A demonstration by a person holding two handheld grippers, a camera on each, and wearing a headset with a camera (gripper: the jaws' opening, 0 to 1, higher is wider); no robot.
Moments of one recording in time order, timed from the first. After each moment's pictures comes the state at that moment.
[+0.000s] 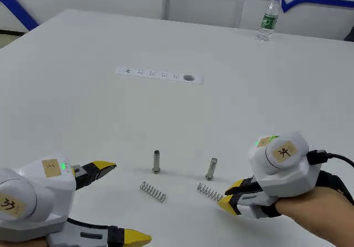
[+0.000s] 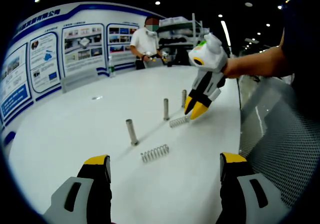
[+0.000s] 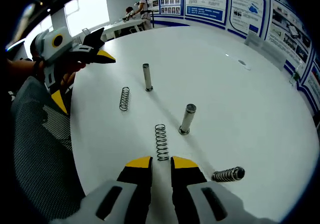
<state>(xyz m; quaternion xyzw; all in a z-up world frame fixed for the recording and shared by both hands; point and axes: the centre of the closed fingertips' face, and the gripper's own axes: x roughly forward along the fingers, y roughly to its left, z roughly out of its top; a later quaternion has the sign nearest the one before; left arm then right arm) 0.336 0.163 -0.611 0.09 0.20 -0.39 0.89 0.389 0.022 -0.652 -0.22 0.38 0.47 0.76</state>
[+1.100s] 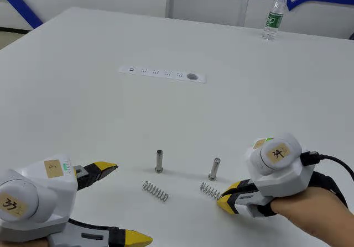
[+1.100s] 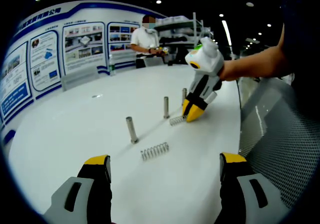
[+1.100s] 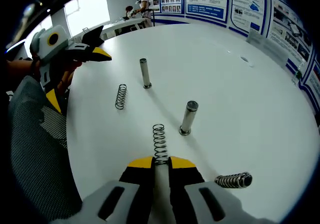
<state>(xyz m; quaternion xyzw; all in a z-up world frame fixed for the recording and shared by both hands) 0.334 0.165 -0.614 0.09 0.21 -0.39 0.89 0.392 0.026 -0.664 -0.22 0.39 0.47 0.76</state>
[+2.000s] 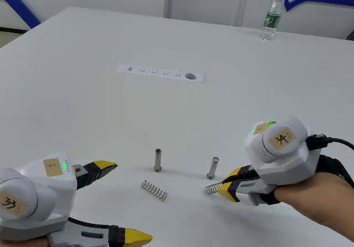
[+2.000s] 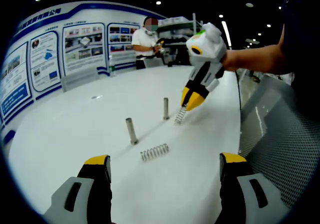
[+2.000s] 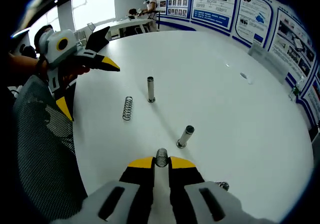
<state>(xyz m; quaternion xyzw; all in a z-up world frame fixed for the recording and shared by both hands) 0.333 0.164 -0.611 0.09 0.21 -0.39 0.89 0.393 0.032 -0.625 -0.25 0.36 0.48 0.76</state>
